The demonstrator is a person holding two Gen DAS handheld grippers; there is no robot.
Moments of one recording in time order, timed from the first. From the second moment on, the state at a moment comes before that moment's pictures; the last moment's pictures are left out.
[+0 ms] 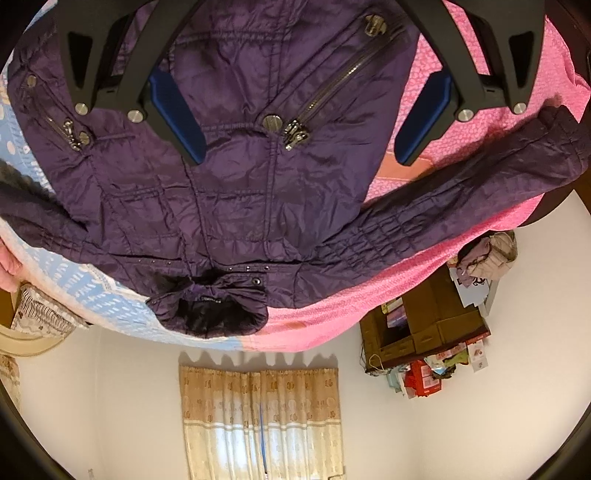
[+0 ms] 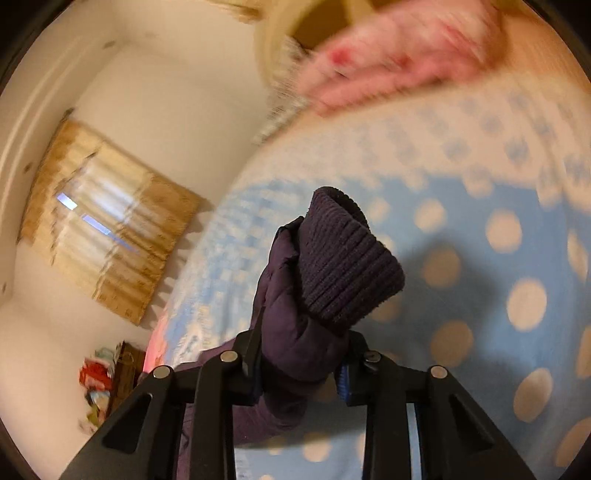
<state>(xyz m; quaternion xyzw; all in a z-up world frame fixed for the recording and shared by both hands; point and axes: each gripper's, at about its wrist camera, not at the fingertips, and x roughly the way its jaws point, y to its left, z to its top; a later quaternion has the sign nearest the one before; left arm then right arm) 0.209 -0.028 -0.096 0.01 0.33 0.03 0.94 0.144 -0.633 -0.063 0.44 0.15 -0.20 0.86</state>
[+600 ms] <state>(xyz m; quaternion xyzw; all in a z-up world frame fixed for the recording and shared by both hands) 0.186 0.003 -0.078 -0.03 0.30 0.02 0.95 0.227 -0.358 0.165 -0.03 0.10 0.01 0.99</state>
